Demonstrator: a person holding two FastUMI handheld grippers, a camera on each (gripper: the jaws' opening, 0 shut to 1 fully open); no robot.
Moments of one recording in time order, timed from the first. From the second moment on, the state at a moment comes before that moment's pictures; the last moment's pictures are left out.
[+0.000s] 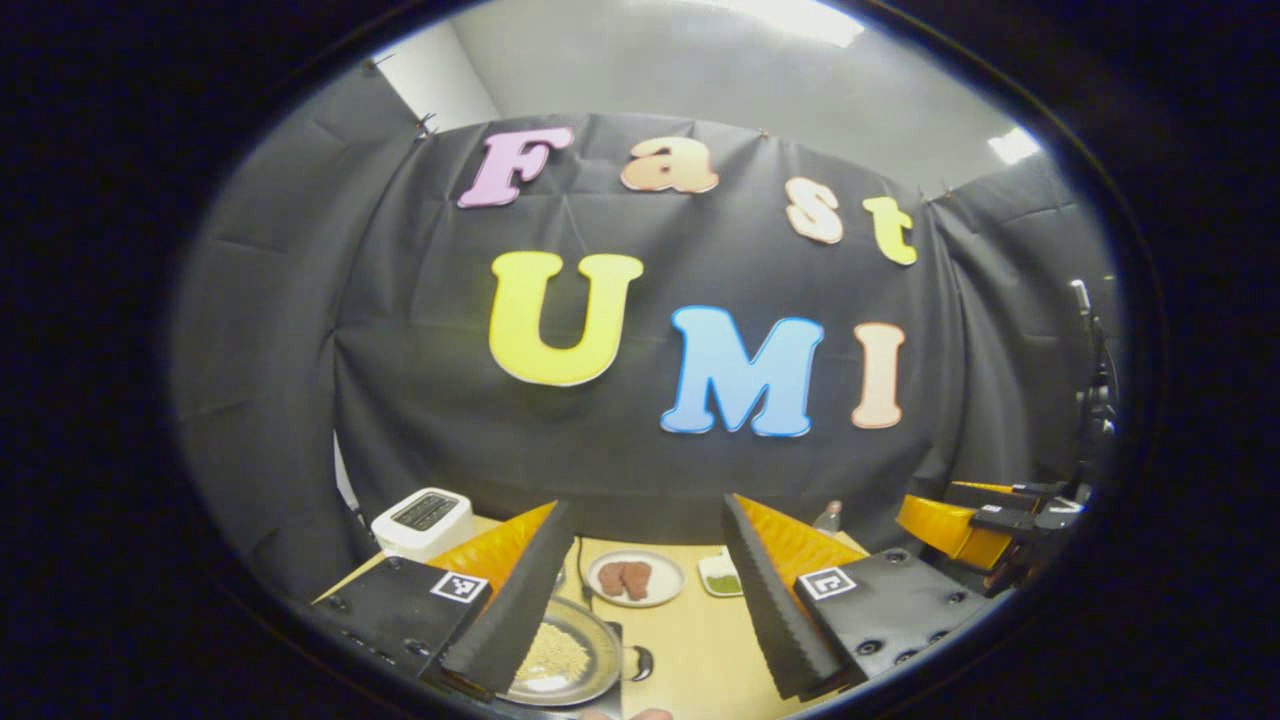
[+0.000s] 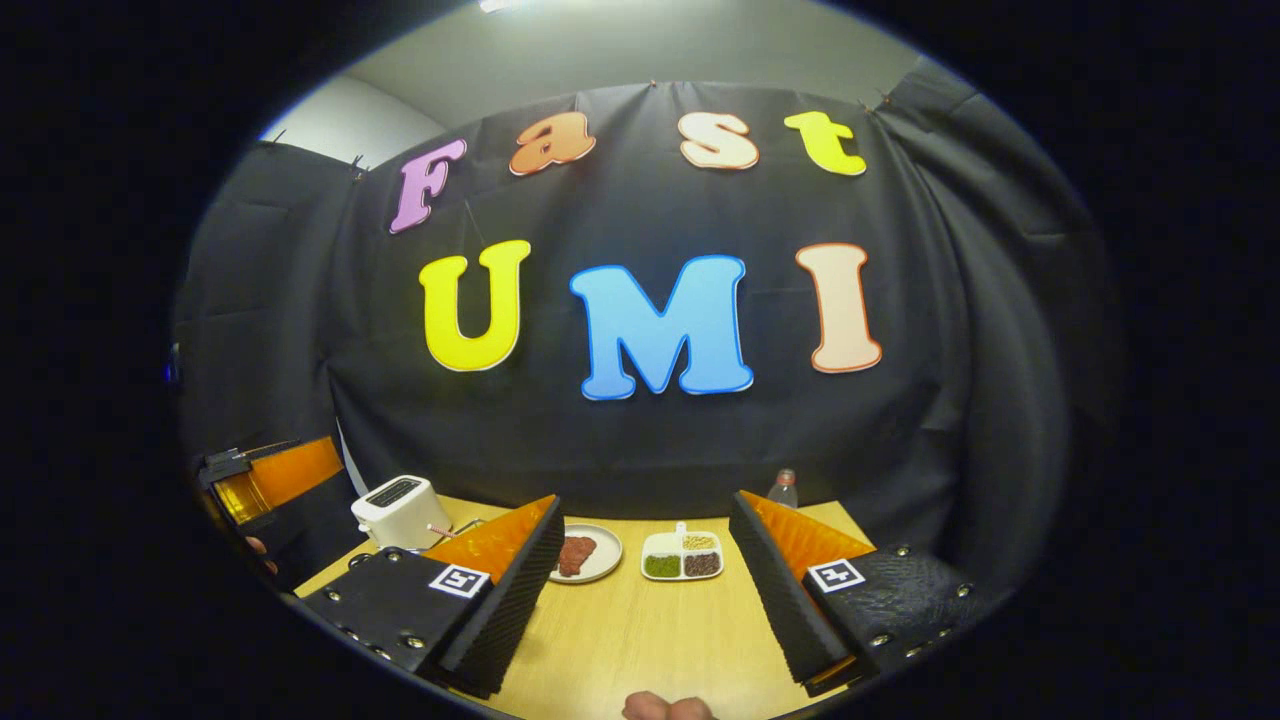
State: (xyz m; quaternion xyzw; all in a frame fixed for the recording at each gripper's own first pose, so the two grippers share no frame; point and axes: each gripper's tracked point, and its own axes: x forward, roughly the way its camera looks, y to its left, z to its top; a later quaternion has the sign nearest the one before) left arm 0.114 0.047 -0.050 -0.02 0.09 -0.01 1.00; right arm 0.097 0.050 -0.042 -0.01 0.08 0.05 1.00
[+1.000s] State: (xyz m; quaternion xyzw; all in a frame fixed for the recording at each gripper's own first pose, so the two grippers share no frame) left arm 0.036 -0.018 0.000 0.00 0.05 -0.01 1.00; right arm 0.007 -0.014 0.016 0.02 0.03 0.02 1.00
